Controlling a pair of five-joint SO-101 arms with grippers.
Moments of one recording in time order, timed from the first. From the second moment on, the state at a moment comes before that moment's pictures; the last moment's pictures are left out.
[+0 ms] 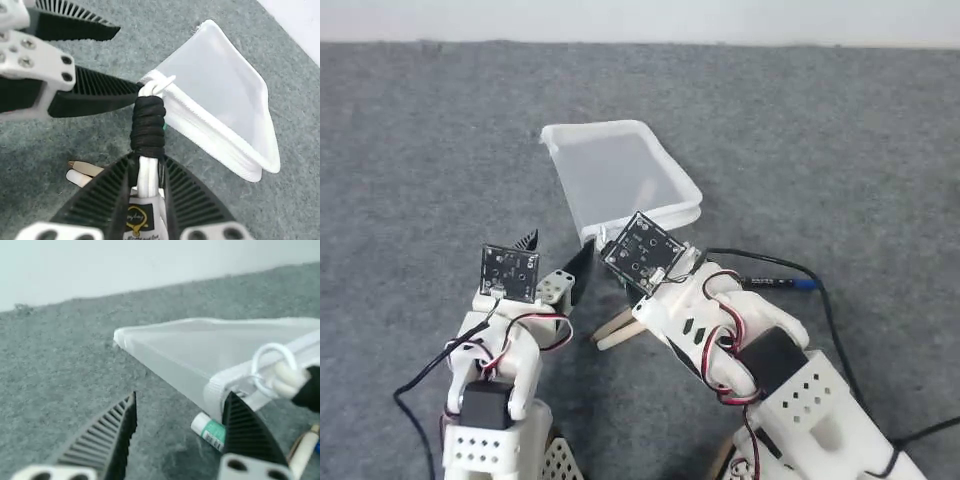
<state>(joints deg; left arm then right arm) -0.5 -103.1 94.4 46.0 -0.7 -42.9 -58.5 53.5 52.6 17.5</state>
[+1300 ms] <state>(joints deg) -7.8 -103.1 97.2 40.2 -3.5 -40.9 -58.5 53.5 54.9 20.8</state>
